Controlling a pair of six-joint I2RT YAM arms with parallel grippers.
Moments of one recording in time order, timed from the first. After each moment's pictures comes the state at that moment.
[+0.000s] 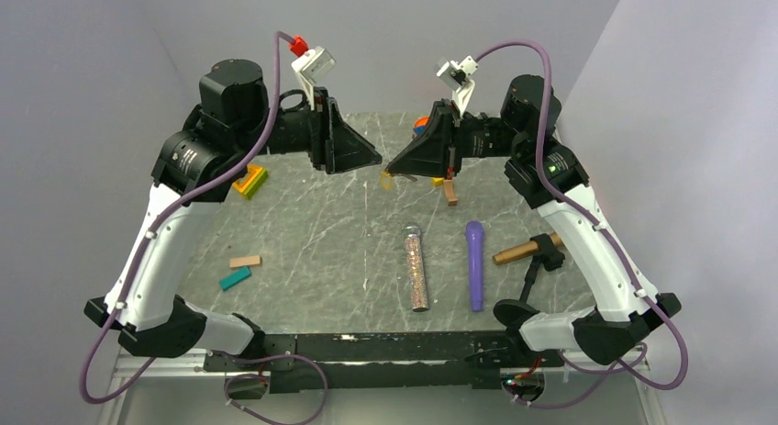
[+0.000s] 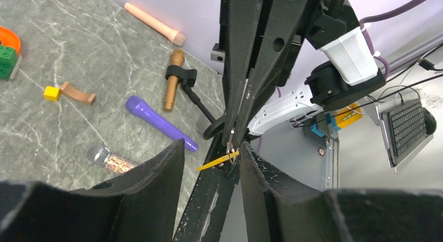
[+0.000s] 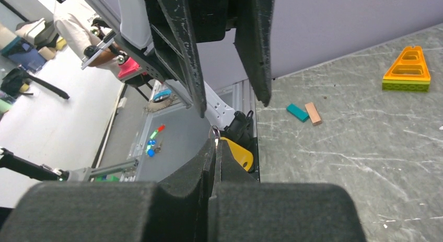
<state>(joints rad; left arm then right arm) -0.59 1.38 2.03 -0.84 0.70 -0.37 0.53 1.31 1.65 -0.31 -1.08 0.49</state>
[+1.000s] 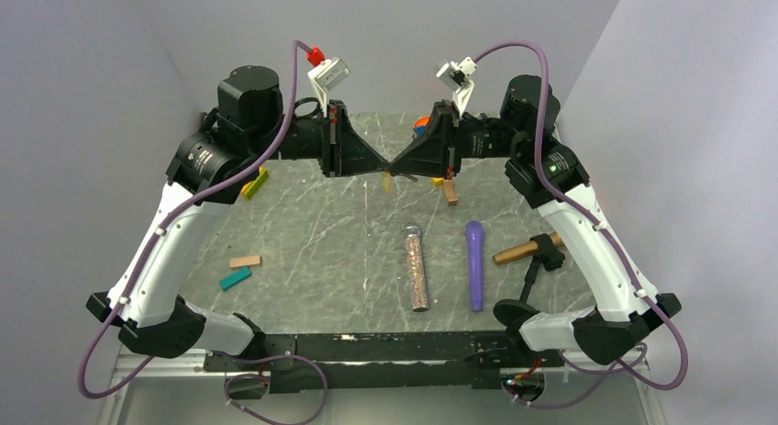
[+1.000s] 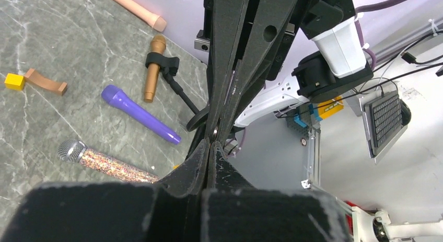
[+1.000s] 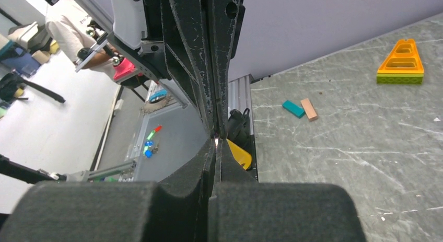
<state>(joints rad) -0.63 1.38 1.96 -0.80 0.74 -0.43 0.53 1.31 1.65 -0.35 -1.06 0.47</state>
